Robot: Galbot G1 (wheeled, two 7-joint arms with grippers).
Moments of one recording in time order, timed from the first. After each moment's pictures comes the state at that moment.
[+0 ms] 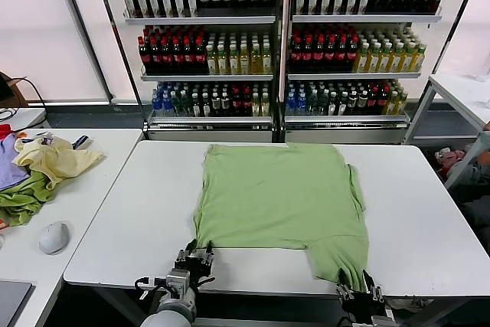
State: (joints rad) left arm 1.39 -1.29 -0.18 -2.01 -0.23 0.56 -0.35; right arm -1.76 1.35 0.48 2.17 0.20 -0.39 0.29
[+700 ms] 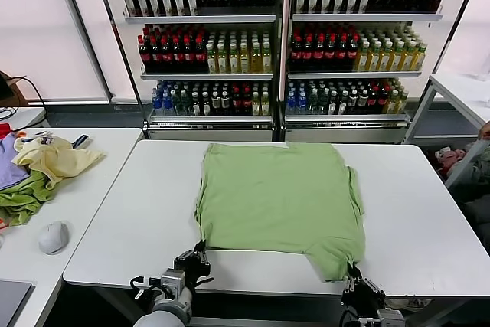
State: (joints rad) left arm 1.40 -1.25 -0.21 -2.08 -0.26 0.48 -0.30; right arm -1.72 1.29 0.53 2.25 0.25 -0.30 0.22
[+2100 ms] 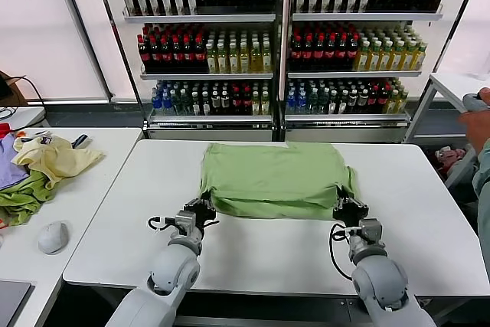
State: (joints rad) left arm 0.94 -1.27 -0.10 -1.68 -0.32 0.45 -0.32; right arm -1.07 1.21 0.37 1.77 0.24 -0.36 0.18
